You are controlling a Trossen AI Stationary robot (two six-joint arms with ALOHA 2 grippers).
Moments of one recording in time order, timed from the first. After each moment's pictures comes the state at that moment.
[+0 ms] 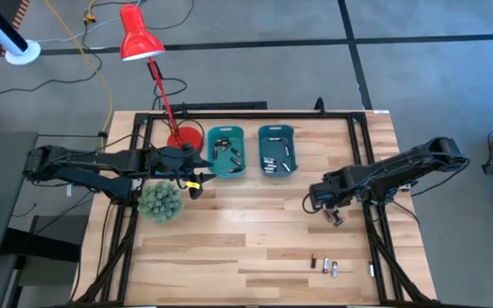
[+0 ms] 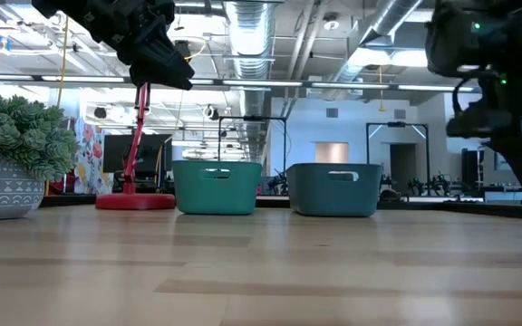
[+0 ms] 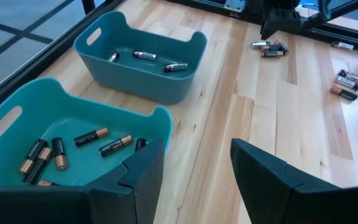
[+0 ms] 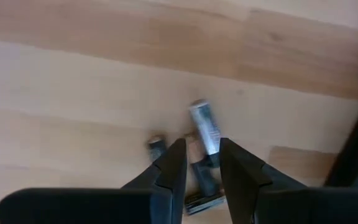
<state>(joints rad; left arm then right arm) 0.05 1.01 0.74 -0.22 -0.20 -0.21 0.17 1.26 0.68 -1.02 -0.02 1.57</state>
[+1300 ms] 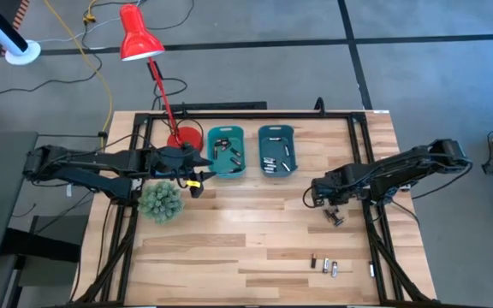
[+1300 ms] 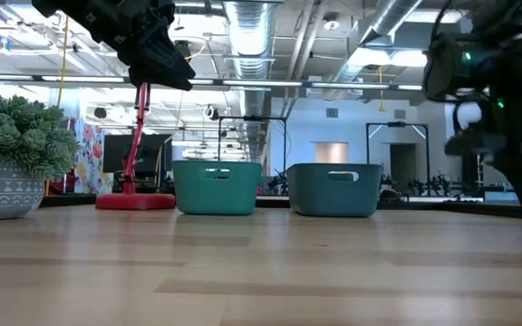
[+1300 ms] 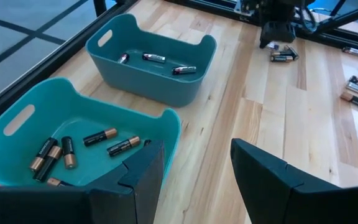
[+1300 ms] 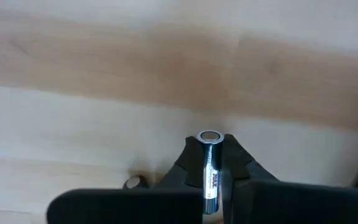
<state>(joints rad) 0.05 1.01 0.74 -0.22 -0.24 -0.22 0.06 1.23 0.55 -0.89 -0.03 1.49</state>
